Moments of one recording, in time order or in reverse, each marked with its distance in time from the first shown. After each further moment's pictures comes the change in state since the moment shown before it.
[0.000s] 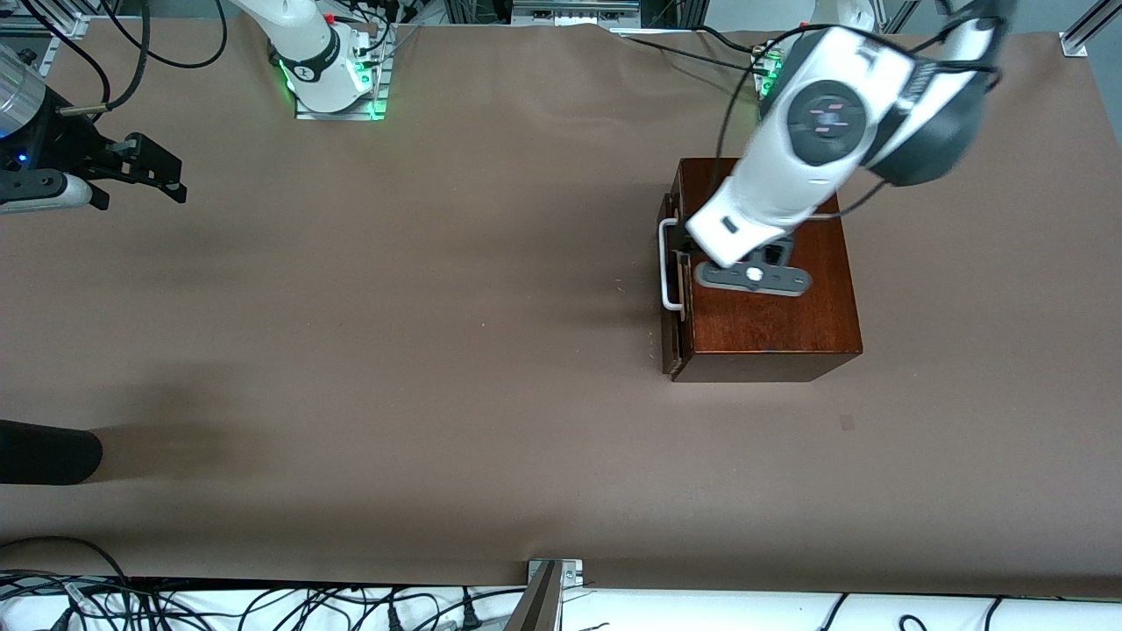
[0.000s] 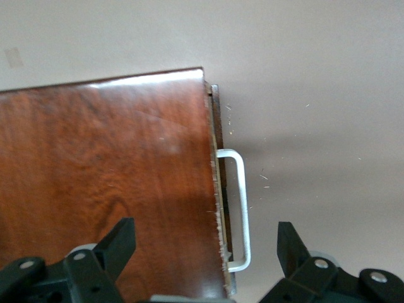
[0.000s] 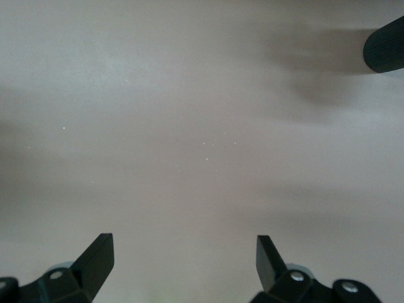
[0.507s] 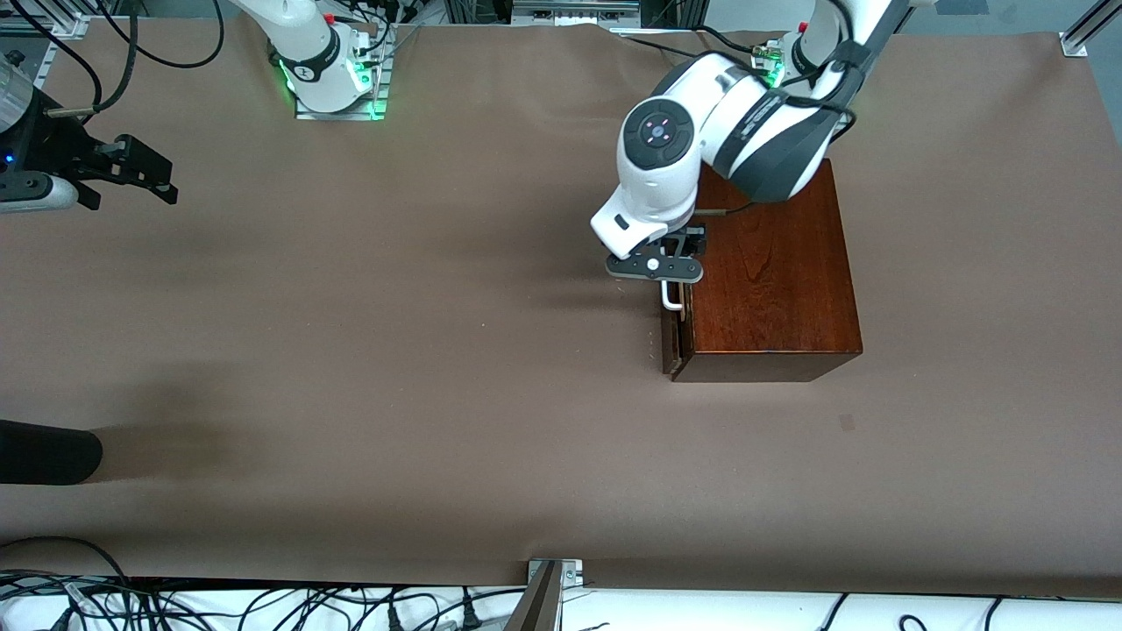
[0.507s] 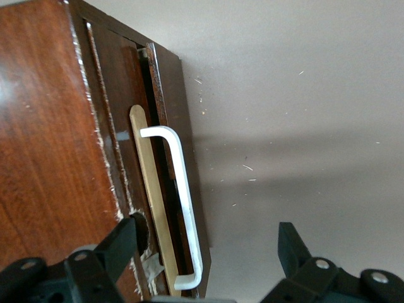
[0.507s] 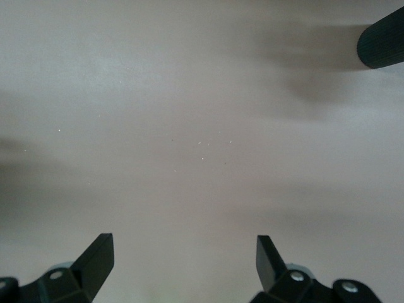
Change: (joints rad) left arm -0.155 0.126 -0.002 -0.001 0.112 0.037 -0.157; right arm 0.000 0.001 -0.019 0.000 0.000 0.000 0.000
